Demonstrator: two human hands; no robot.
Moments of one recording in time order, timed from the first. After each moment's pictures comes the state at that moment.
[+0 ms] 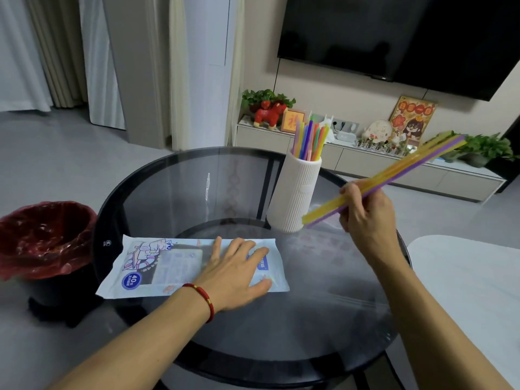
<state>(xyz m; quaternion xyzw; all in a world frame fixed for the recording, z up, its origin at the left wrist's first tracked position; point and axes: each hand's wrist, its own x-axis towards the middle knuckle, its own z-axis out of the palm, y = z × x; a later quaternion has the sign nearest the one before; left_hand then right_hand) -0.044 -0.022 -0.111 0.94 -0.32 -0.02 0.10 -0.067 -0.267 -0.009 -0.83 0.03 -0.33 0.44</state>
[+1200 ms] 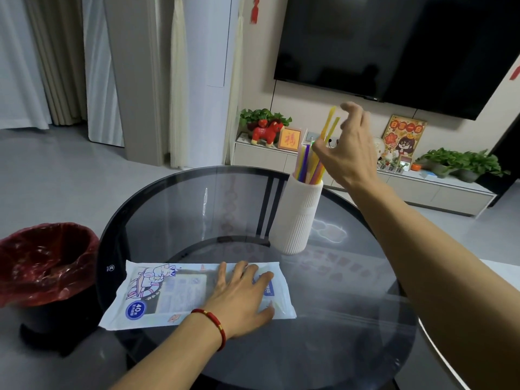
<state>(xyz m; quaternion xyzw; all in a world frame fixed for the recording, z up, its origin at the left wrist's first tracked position) -0.041 -0.022 -0.104 0.94 -0.32 -0.07 0.07 0.037 -0.236 0.102 -0.89 0.04 -0.42 0.17</state>
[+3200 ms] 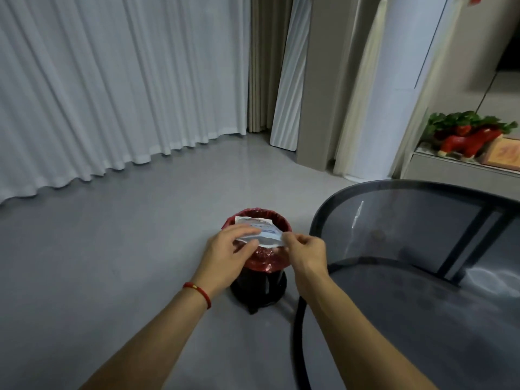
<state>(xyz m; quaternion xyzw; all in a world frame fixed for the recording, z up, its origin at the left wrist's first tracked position) -0.048 0.337 -0.102 0.84 0.03 0.23 0.49 0.025 0.182 -0.106 -0.69 0.07 0.09 0.71</state>
